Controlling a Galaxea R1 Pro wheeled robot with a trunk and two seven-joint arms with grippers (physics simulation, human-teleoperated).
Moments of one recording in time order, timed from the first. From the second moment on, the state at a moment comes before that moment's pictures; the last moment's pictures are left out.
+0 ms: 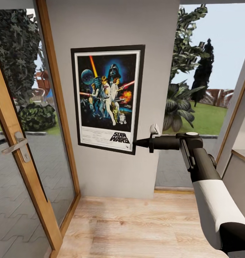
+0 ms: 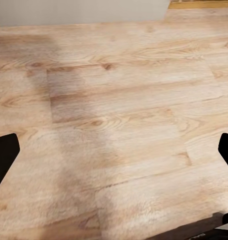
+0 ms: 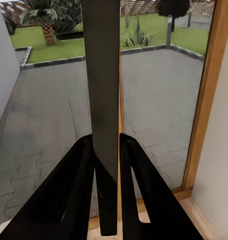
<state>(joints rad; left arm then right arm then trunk) 0.03 0.12 0.05 -0.68 -0.01 -0.22 -0.41 -0.96 -0.05 -0.01 -1.20 0.12 0.68 1.39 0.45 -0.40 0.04</state>
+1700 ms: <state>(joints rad) 0.03 0.12 0.05 -0.68 -0.01 -0.22 -0.41 -0.96 -0.05 -0.01 -1.20 0.12 0.68 1.39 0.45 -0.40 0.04</state>
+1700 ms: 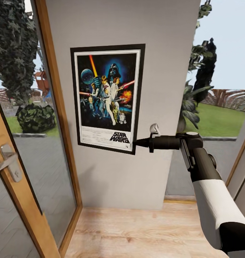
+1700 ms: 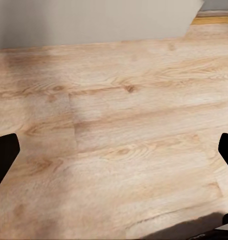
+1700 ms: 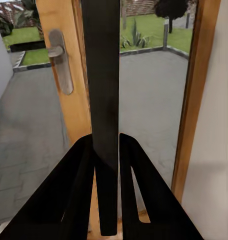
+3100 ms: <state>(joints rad) 0.03 0.12 0.06 -0.68 -0.01 -0.22 -0.41 -0.96 -0.05 -0.01 -1.20 0.12 0.68 1.39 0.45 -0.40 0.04</state>
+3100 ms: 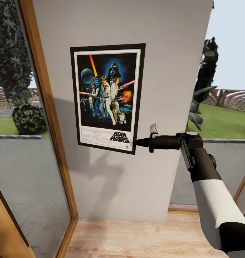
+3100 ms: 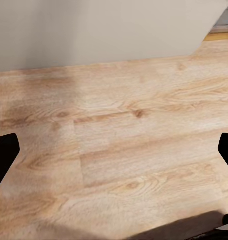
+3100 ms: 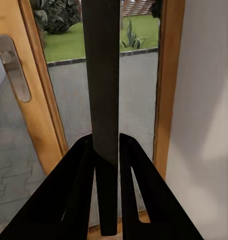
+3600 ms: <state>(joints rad) 0.03 0.12 0.06 -0.68 -0.01 -0.22 -0.41 -0.96 -0.05 -0.01 -1.20 0.11 0.68 1.39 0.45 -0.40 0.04</state>
